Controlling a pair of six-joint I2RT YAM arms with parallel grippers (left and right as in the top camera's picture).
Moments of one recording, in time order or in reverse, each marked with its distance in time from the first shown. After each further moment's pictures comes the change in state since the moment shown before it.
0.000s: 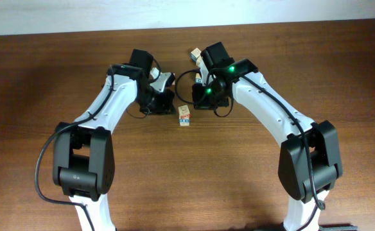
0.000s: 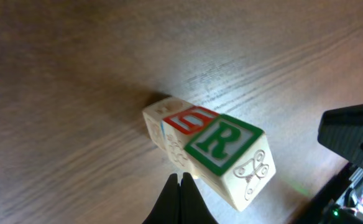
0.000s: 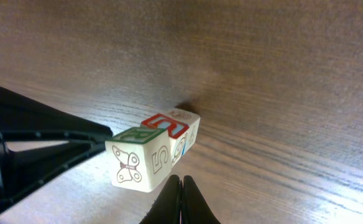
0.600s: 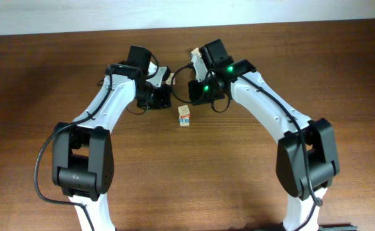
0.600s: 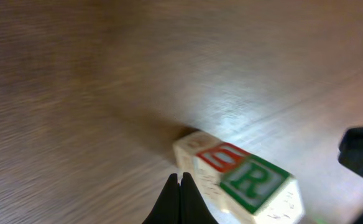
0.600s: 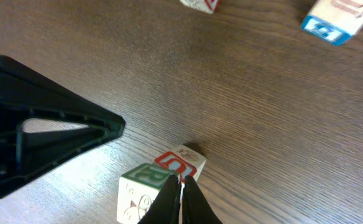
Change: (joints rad) left arm 0.008 0.000 0.000 0.093 -0.102 -0.059; right arm 0.000 0.031 0.005 0.126 -0.027 -0.152
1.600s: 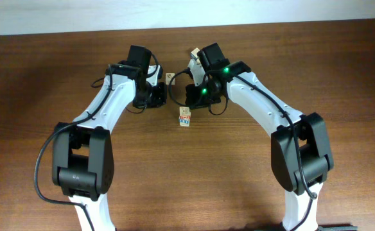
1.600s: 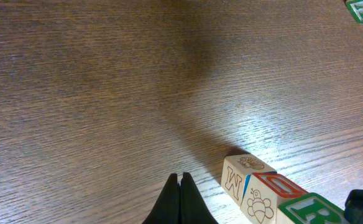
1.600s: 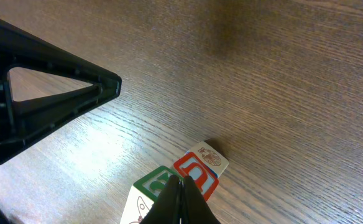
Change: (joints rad) left arm 0.000 0.000 0.000 0.018 -0.157 -0.105; right arm 0.000 0.047 0.000 -0.003 -0.095 -0.003
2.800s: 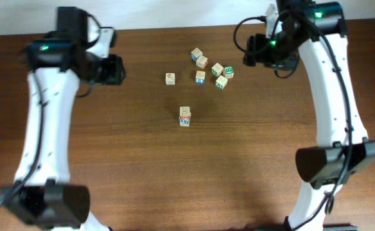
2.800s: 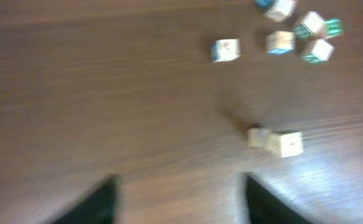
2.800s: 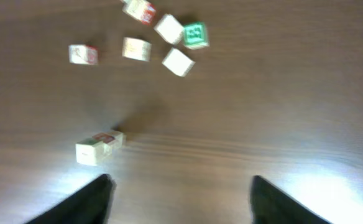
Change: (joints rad) left arm 0.217 -0.266 0.370 -0.454 -0.102 0.256; right arm -0.306 -0.051 0.711 -0.787 0.292 0.015
